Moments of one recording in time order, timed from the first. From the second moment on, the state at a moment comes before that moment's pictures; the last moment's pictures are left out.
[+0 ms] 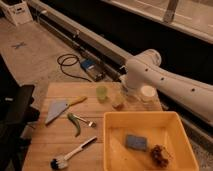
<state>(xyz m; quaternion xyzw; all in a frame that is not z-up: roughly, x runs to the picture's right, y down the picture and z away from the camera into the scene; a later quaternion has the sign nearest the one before) 0.086 0.038 0.730 -0.26 0.01 0.42 0.87</state>
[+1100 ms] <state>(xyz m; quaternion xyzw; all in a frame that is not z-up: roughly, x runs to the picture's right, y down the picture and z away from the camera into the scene) 0.087 0.039 0.765 -0.22 0.02 0.48 0.85</state>
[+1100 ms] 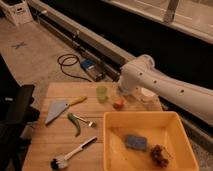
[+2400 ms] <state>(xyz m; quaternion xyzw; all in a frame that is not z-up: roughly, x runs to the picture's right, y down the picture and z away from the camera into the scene) 0.102 0.080 0.893 -0.26 0.05 0.51 0.81</state>
